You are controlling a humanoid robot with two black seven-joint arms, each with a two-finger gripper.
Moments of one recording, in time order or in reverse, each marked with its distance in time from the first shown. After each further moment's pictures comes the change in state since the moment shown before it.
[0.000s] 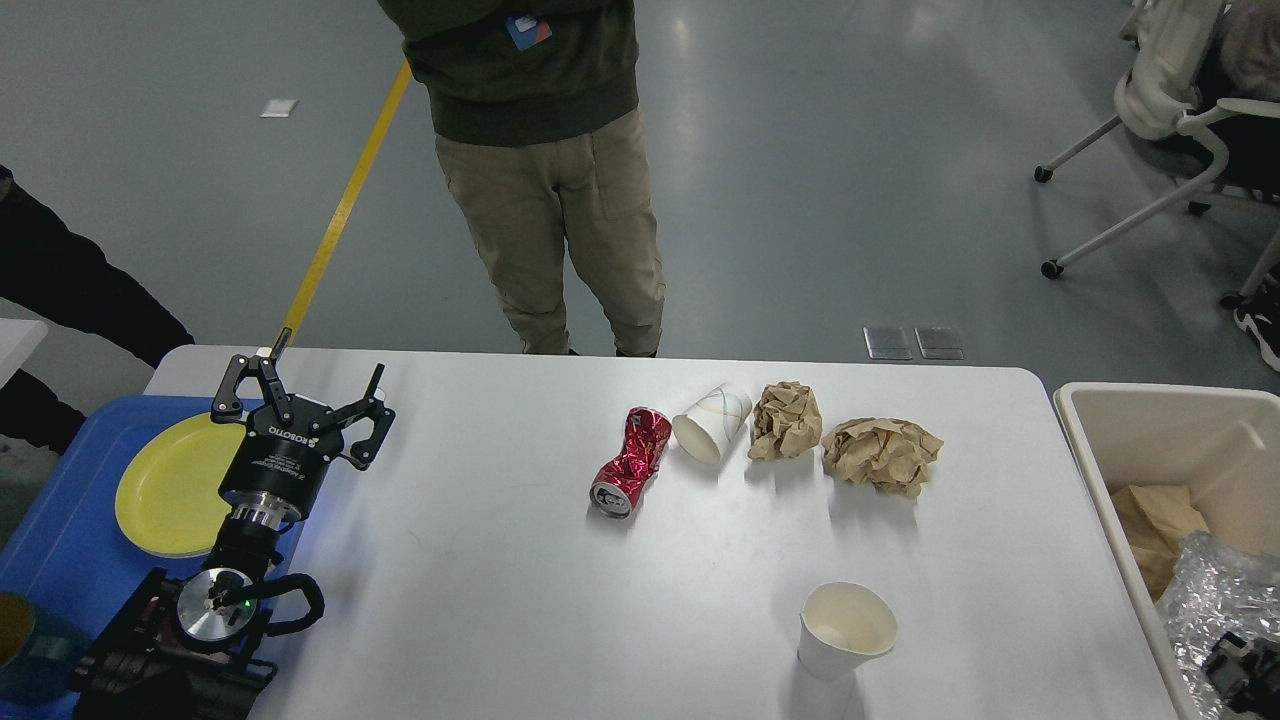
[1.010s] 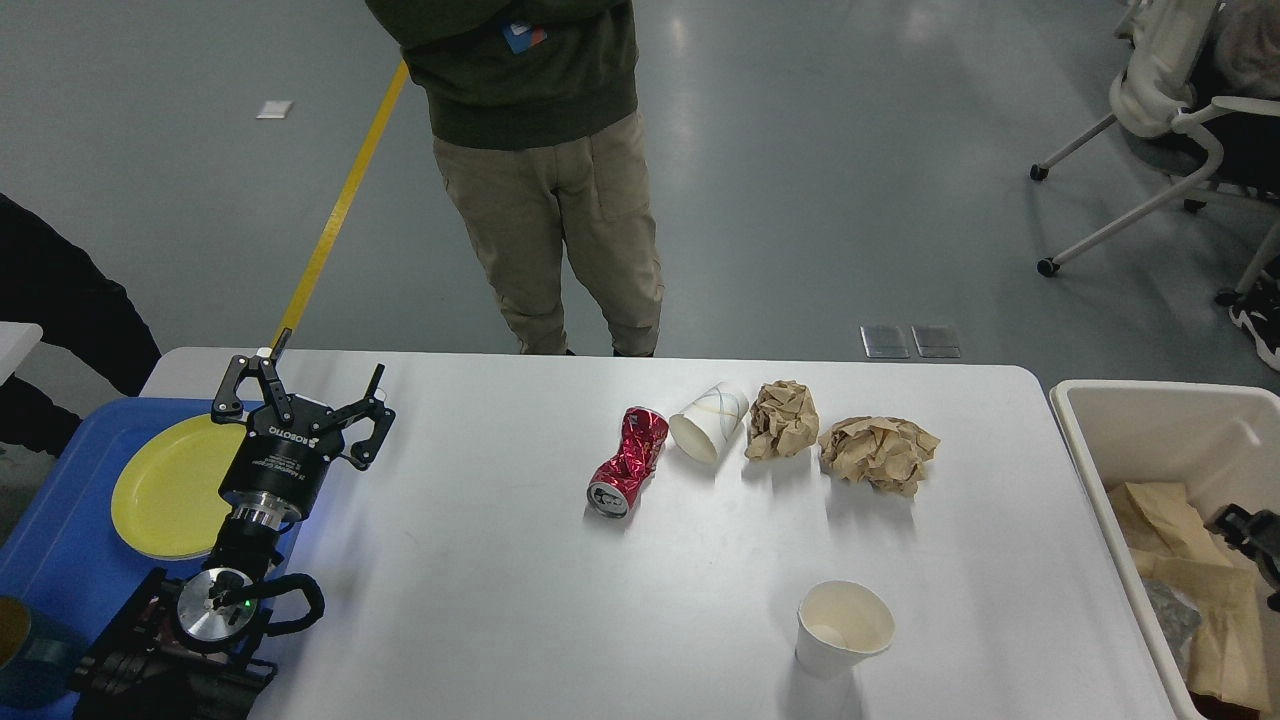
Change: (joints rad) left arm 0.000 0.000 0.000 0.000 0.000 0.001 0.001; right arm 0.472 -0.213 -0.021 0.395 -0.134 0.149 -0.002
